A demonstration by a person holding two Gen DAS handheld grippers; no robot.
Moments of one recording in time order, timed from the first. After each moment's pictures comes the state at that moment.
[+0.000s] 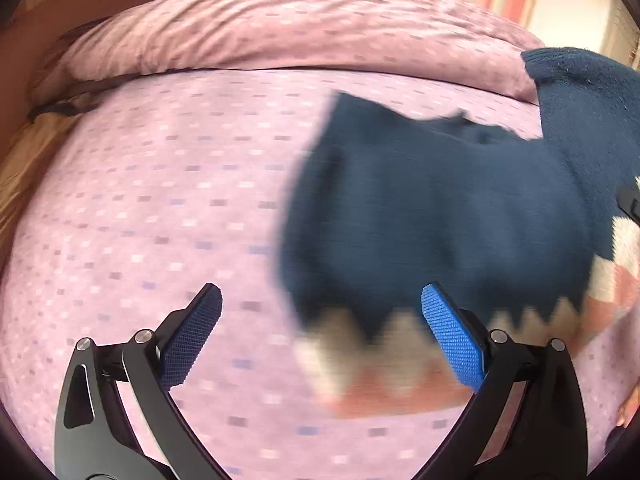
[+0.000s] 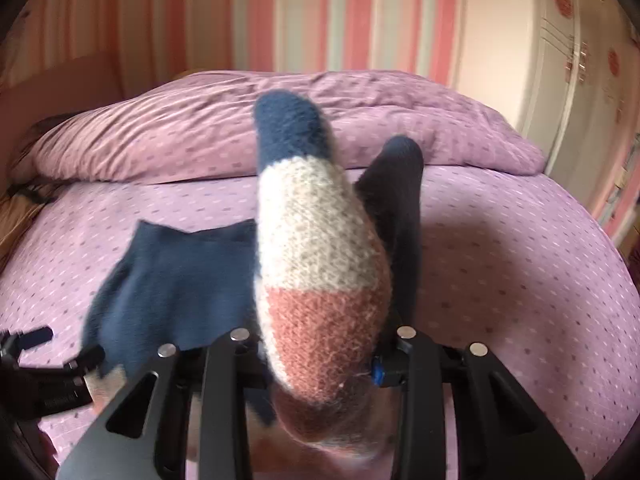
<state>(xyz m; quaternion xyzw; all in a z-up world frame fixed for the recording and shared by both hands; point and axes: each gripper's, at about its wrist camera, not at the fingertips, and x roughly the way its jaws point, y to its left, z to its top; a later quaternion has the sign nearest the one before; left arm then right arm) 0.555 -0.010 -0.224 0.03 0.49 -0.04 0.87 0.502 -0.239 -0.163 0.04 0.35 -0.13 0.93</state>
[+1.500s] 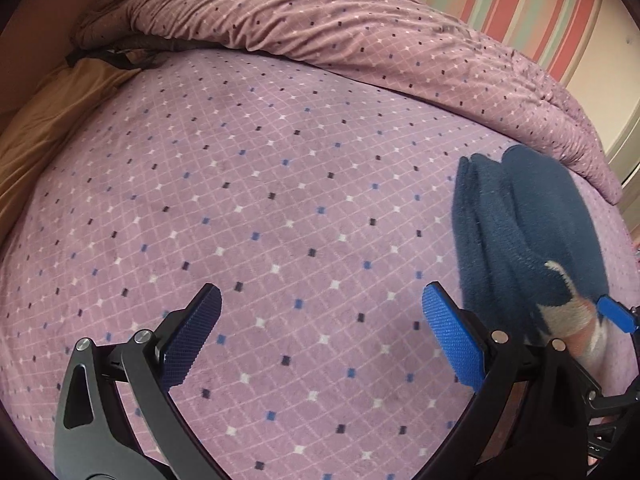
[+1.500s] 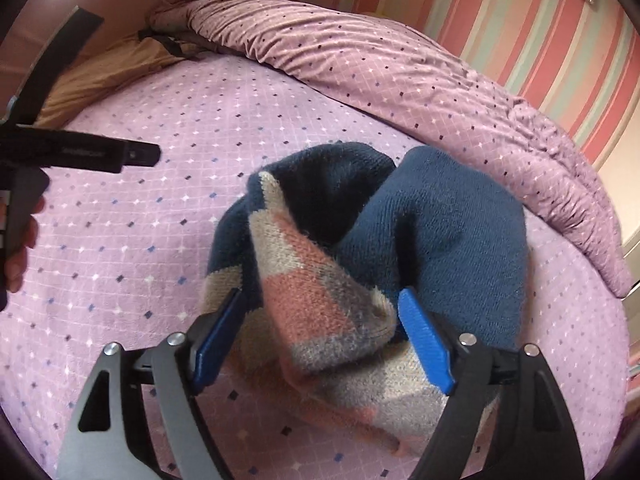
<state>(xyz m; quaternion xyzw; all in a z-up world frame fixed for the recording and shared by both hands) 0.570 0.139 -0.221 -0.04 0.48 -0.02 0.88 0.506 -0.079 -0.194 -0.14 0.43 0.11 0.89</state>
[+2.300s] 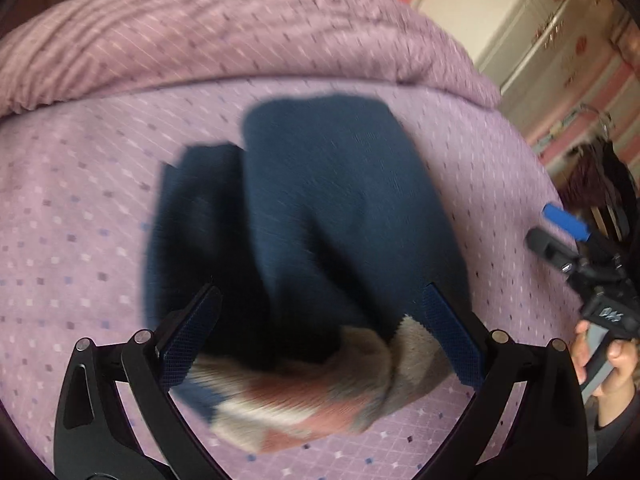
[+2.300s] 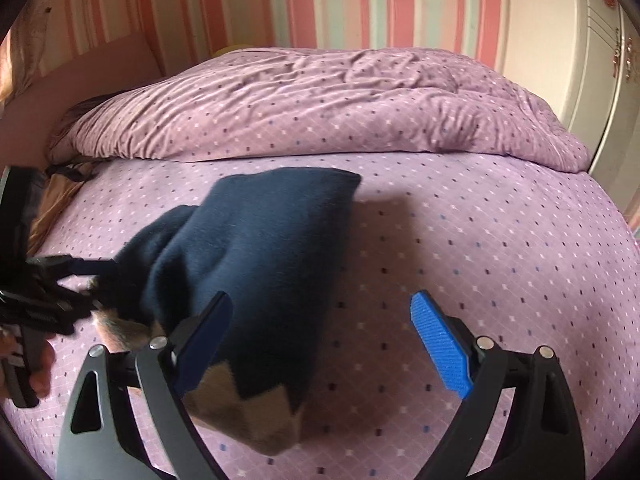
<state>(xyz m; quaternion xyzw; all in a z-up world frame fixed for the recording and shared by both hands) 0.587 -0.067 -0.219 0.03 0.52 -0.28 0.80 0.501 -0.284 -0.157 0.06 0.40 -0.04 0.91</state>
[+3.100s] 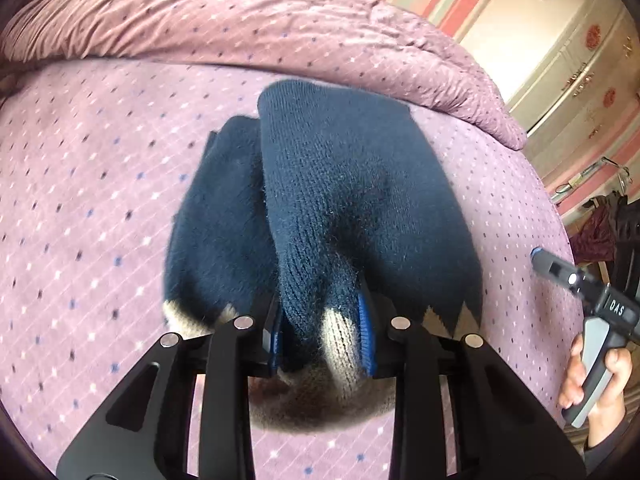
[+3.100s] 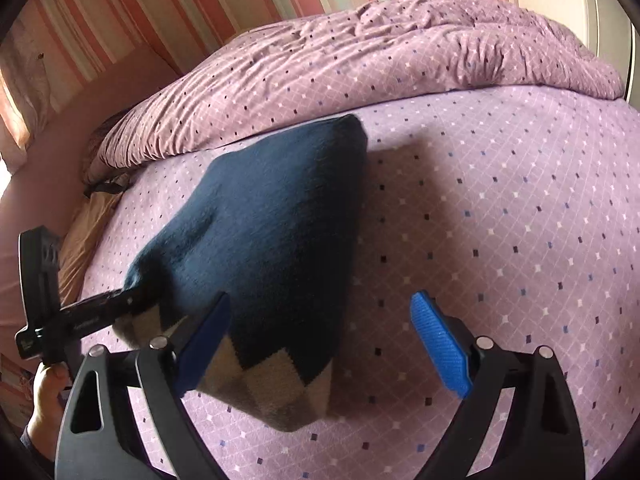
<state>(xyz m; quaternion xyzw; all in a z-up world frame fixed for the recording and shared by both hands) 0.557 -0.019 -0.220 -0.05 0.51 -0.21 0.83 0.503 -0.303 -0.188 0.17 0.45 0.04 0.88</state>
